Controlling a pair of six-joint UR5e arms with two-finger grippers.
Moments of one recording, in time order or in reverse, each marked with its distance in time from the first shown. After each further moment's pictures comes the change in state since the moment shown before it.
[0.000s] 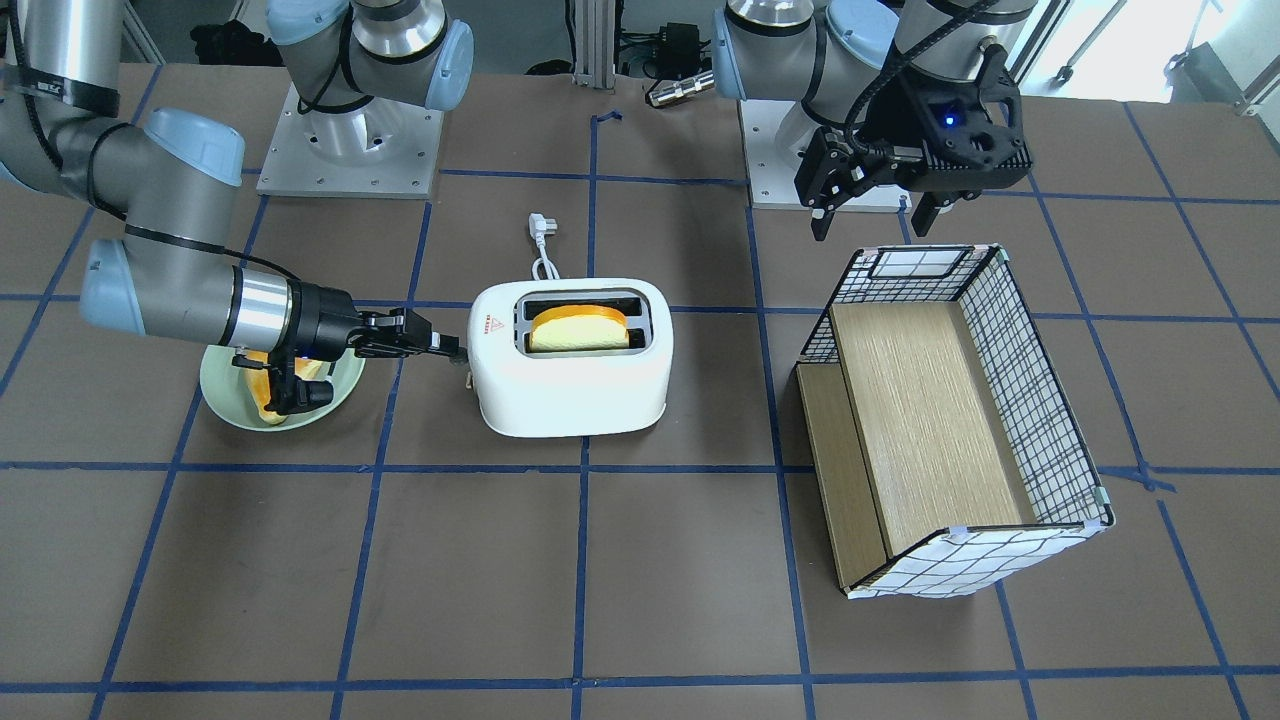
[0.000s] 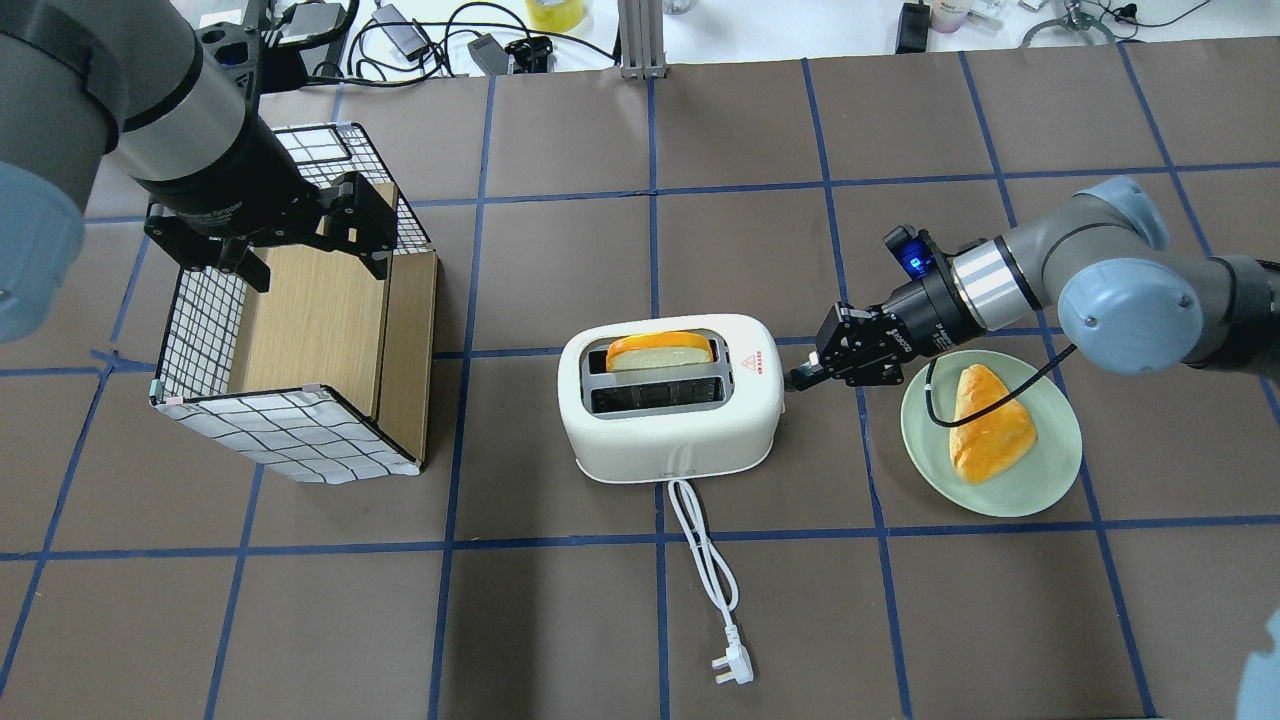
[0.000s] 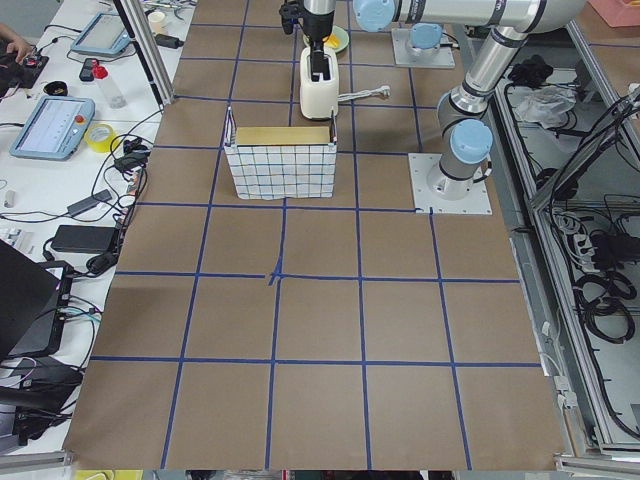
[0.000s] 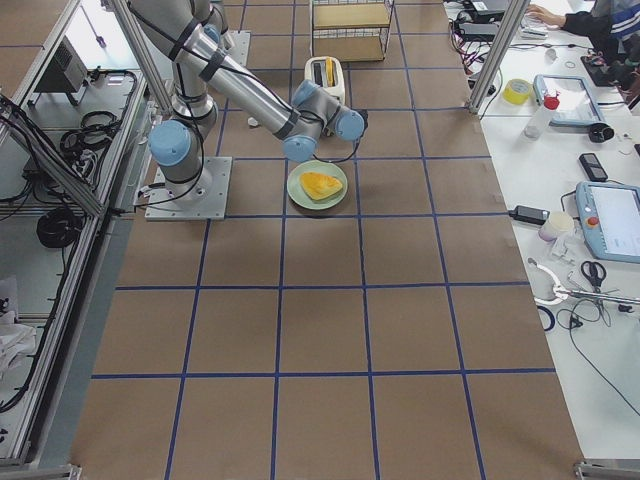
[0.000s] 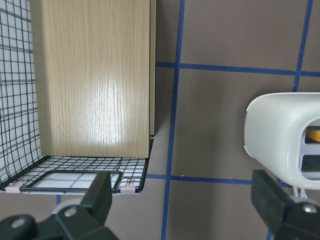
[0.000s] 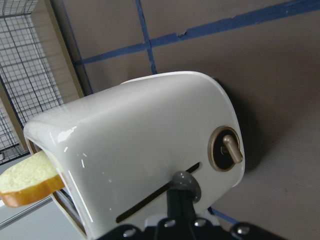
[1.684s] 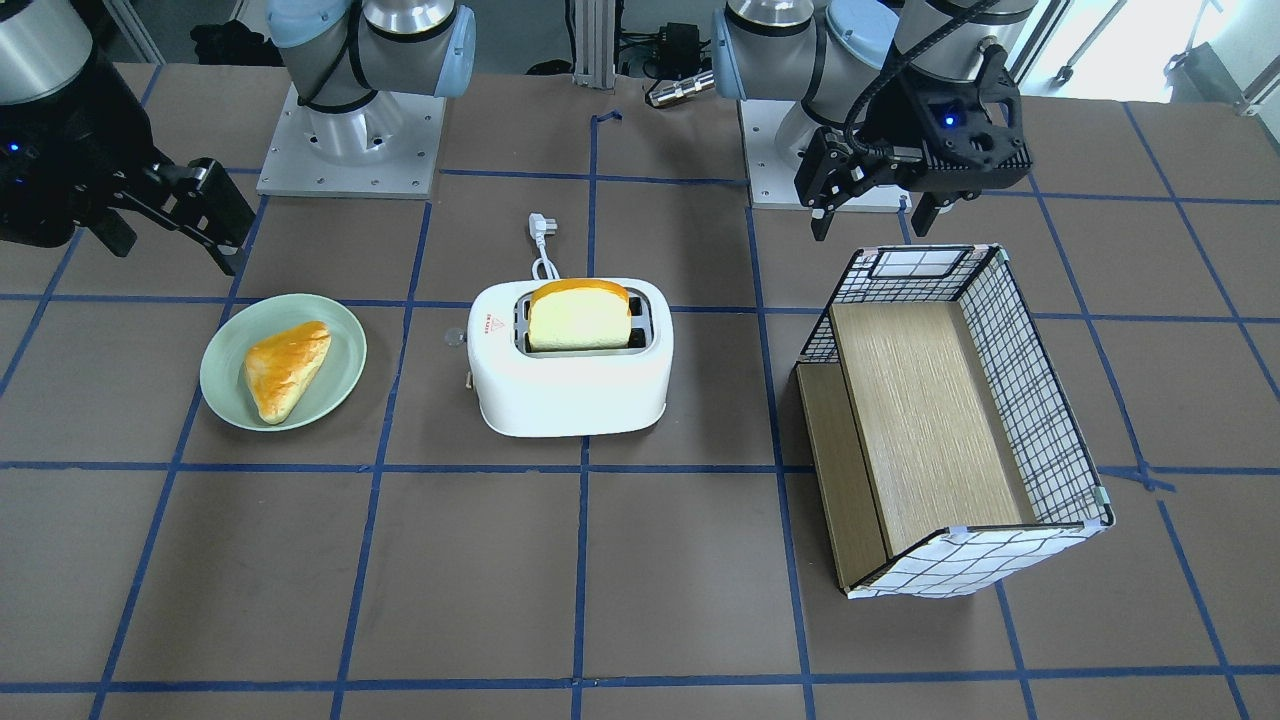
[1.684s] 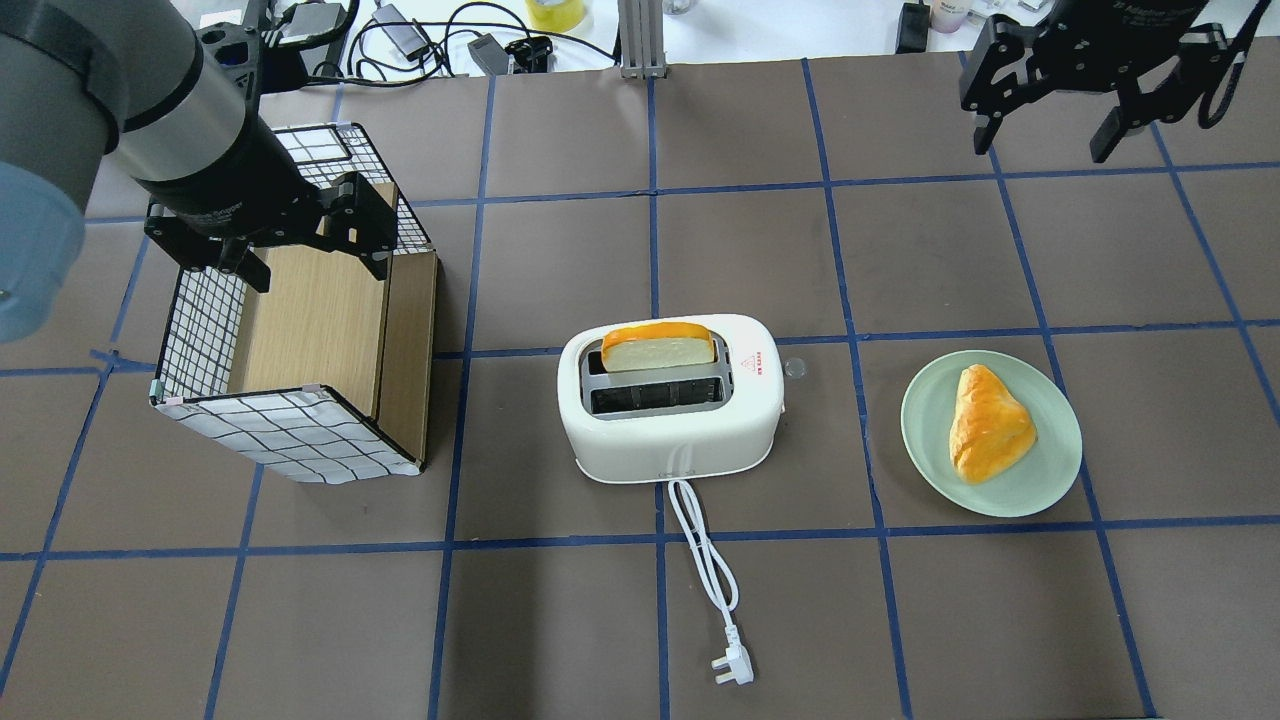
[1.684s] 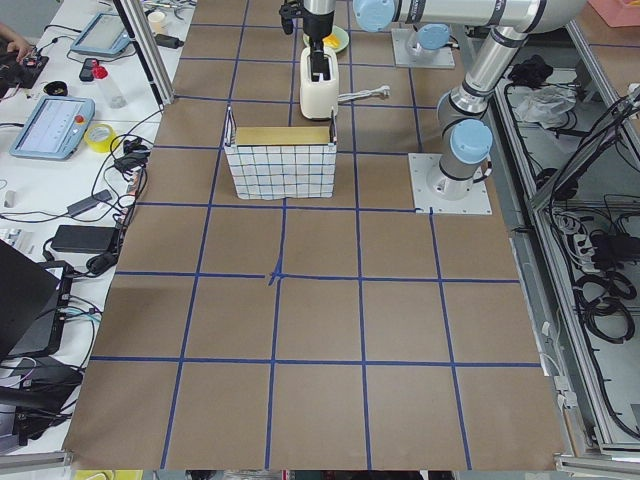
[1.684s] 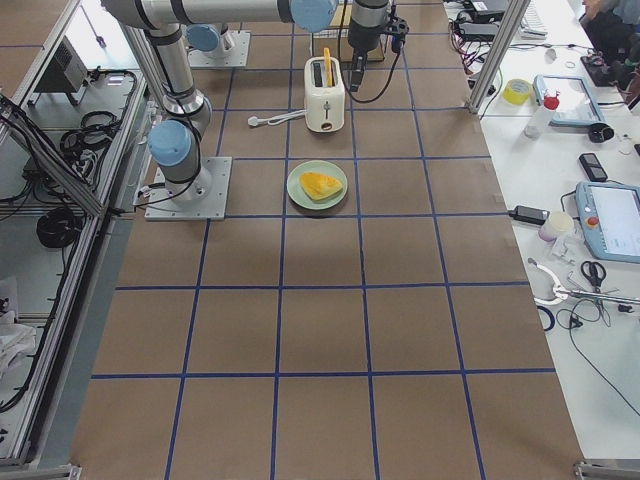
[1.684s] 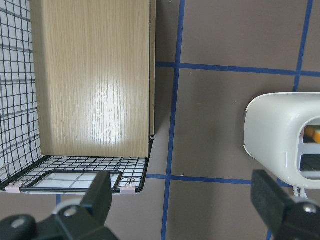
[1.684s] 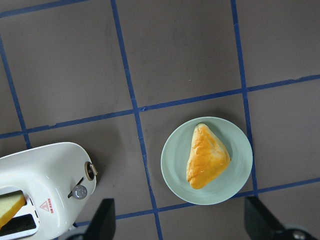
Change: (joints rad) left arm 0.000 0.000 0.000 0.000 0.000 0.000; right arm 0.160 -0.132 -0.658 0.264 -0.807 0.388
